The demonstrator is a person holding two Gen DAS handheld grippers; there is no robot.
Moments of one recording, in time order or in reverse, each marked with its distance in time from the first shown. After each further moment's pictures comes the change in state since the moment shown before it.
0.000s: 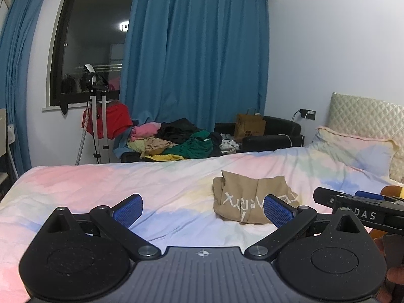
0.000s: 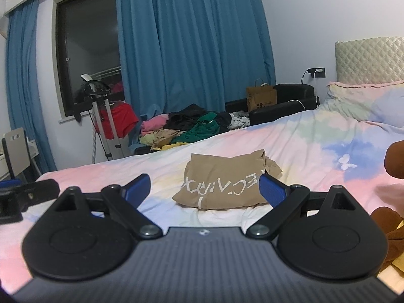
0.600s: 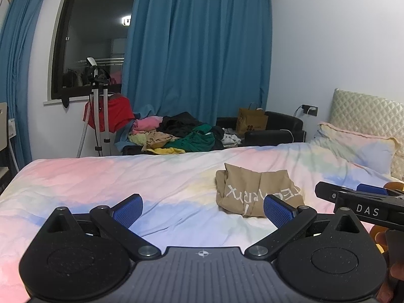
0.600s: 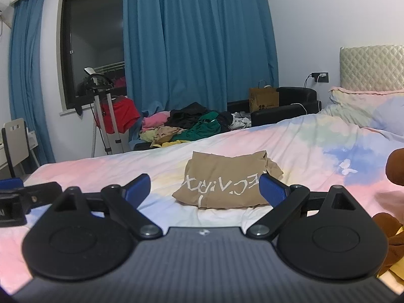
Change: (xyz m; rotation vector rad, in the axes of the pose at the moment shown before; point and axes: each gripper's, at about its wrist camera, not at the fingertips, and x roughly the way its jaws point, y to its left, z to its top) left arm 0.005 0.006 -0.008 -0.007 0.020 0.005; right arm -0.002 0.008 -0.002 -0.044 0.003 0.003
